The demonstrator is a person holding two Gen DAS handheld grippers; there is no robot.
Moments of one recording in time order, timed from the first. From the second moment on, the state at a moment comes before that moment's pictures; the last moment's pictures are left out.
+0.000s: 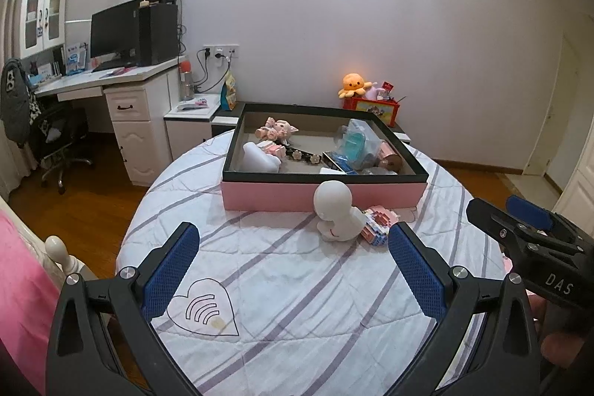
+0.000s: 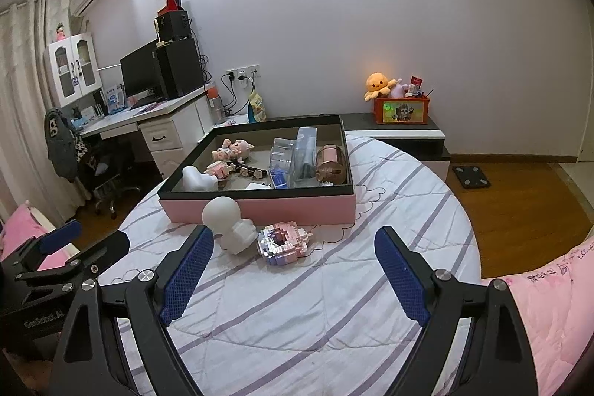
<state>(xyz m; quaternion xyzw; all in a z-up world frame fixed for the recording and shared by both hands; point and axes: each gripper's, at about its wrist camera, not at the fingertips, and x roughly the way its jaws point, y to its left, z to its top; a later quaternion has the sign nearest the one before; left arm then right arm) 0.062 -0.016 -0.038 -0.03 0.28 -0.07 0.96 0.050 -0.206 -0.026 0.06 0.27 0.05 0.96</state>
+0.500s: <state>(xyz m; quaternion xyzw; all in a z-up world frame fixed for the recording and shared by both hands) 0.051 -0.016 -0.034 -0.03 0.27 -0.07 0.96 0.036 -0.203 -0.020 0.06 0.26 0.05 0.96</state>
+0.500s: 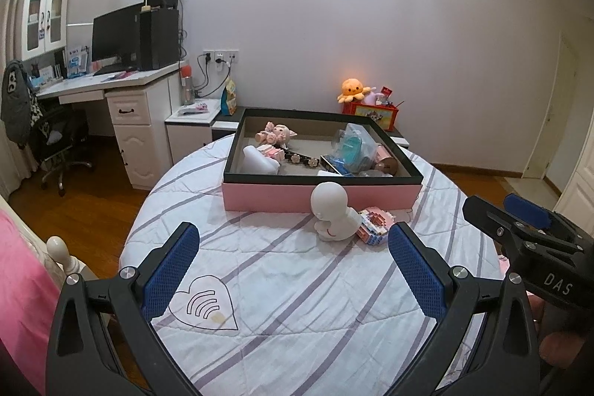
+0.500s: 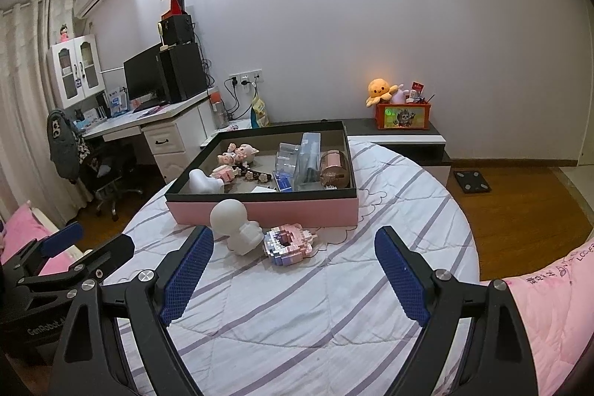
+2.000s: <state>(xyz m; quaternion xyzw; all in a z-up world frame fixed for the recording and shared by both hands) 0.205 -0.039 -0.133 -0.10 0.41 -0.14 0.89 0.134 -0.204 -0.110 0.02 0.40 0.08 0.91</state>
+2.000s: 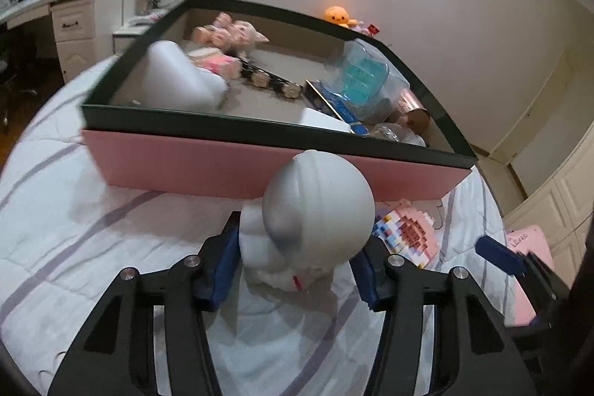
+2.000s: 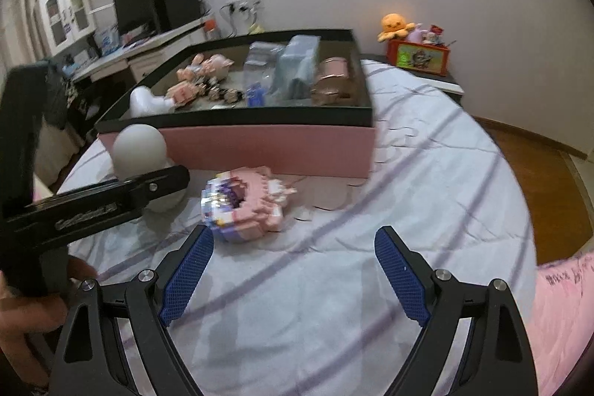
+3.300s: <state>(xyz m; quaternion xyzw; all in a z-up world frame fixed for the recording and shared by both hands) 0.148 -0.004 -0.074 -0.06 0.34 -0.12 0.93 0.144 -0.171 -0.059 0.00 0.36 0.15 0.92</state>
